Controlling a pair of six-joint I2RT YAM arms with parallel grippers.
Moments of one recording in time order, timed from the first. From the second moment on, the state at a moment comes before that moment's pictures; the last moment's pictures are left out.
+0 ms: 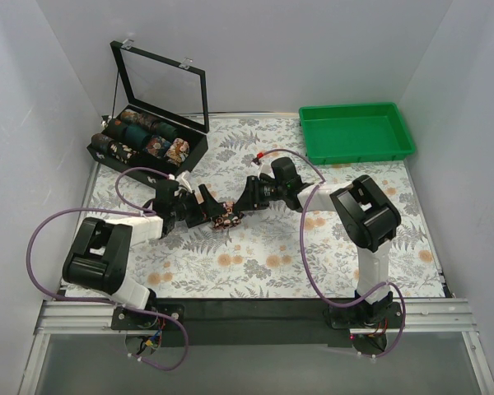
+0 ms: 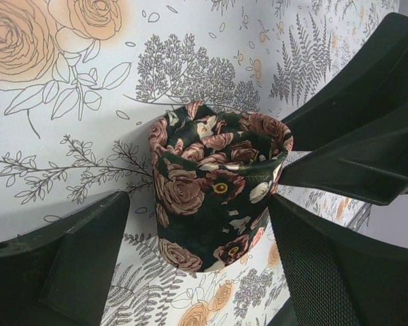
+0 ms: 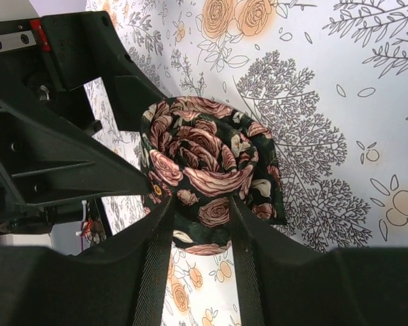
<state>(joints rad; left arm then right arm) -0.25 1.52 0.55 0.28 0.50 -0.69 0.61 1.98 1.07 0.36 -0.73 0.64</state>
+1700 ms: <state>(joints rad) -0.30 1.66 0.59 0.37 0.55 -0.79 0.58 2.04 1.08 0.41 -0.75 0.68</state>
